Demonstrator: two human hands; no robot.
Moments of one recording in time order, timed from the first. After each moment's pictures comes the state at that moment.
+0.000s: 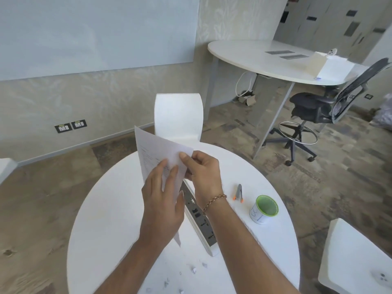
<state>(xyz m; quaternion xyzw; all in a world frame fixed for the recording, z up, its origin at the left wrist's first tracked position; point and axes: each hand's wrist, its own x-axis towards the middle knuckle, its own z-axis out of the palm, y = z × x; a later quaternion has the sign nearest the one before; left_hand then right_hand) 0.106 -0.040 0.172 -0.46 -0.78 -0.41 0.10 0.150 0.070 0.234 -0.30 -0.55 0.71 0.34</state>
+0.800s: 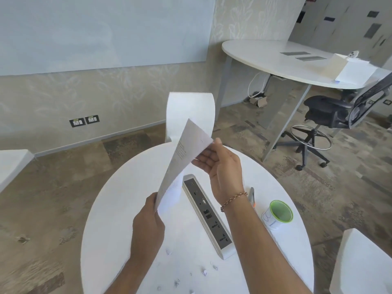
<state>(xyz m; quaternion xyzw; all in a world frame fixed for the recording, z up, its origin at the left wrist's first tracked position) 0.072 -0.085 0.104 -0.25 -0.84 -0.48 -0.06 0.139 0.081 0.243 -0.25 -0.47 0.76 0.37</state>
